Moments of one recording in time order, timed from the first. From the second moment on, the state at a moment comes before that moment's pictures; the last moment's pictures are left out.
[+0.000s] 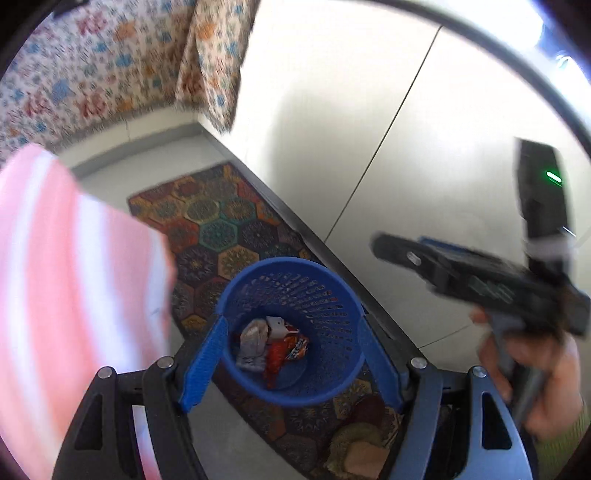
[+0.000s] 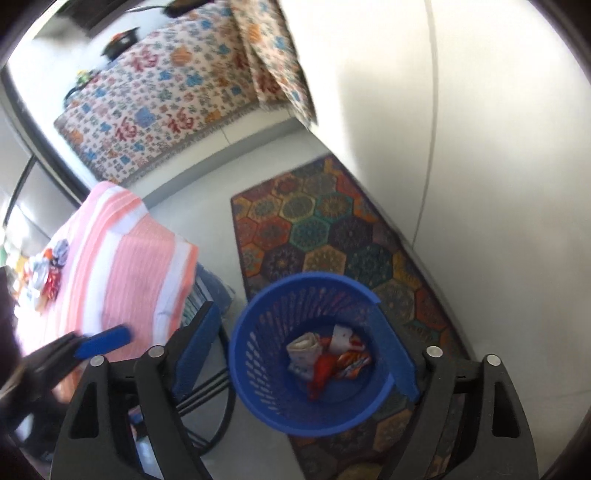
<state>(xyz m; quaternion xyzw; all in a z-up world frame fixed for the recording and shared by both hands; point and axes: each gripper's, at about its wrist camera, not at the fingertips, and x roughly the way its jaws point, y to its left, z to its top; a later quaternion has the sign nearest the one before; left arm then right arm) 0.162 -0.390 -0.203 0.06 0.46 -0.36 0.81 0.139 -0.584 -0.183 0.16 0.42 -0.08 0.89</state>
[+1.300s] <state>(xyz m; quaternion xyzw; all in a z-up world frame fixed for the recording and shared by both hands) 0.313 -0.059 -0.136 -0.01 0.41 0.08 0.91 0.162 -0.202 -0.198 -0.07 0.42 0.14 0.89</state>
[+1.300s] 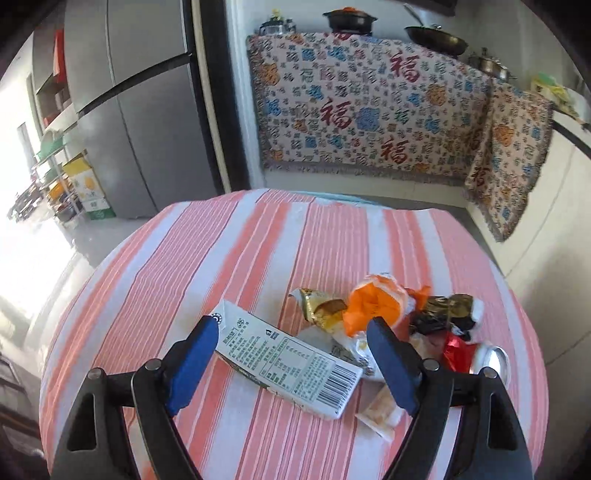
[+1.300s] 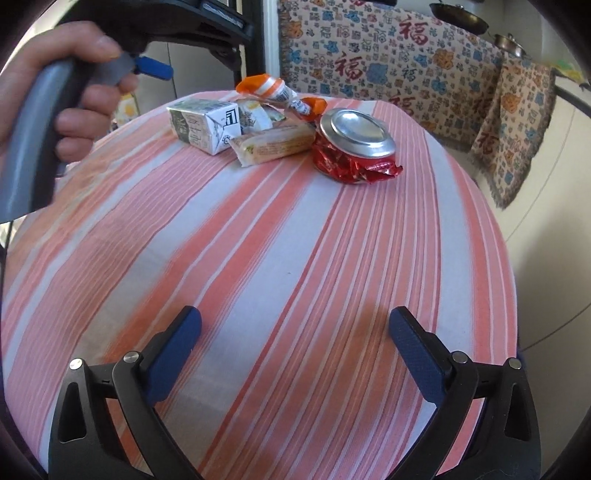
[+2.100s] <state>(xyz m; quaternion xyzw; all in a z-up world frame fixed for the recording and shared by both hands) 0.245 0.027 -0.173 0.00 0.44 -0.07 0.90 0.159 -0.206 -0.196 -0.05 0.42 0.15 0.89</state>
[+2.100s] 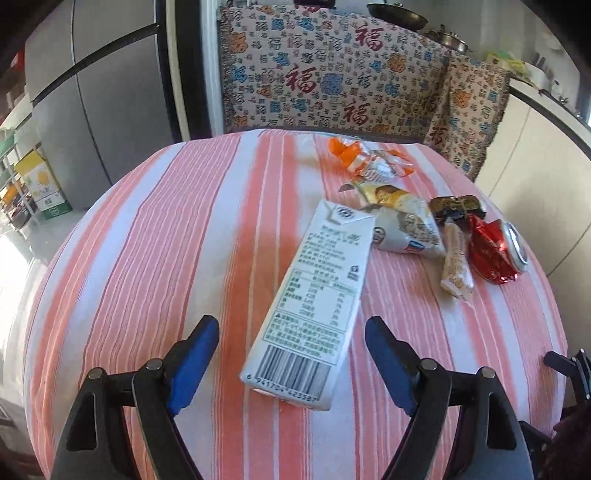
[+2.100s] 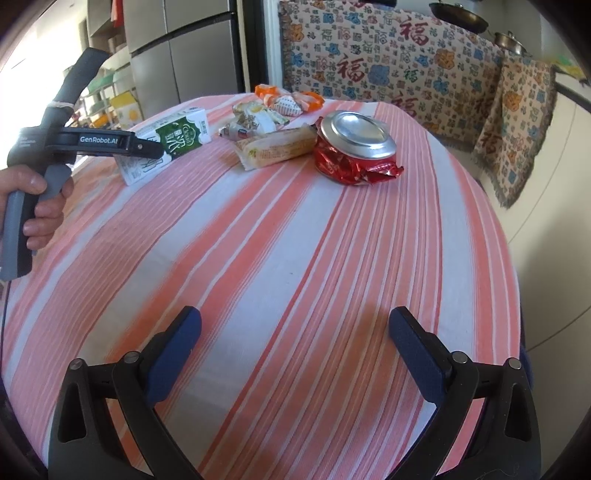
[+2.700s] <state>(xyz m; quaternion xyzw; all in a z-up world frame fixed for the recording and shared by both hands) 0.254 0.129 -0.172 -0.17 0.45 -0.06 0.88 0.159 -0.207 -0.197 -0.05 0.42 0.15 0.89</state>
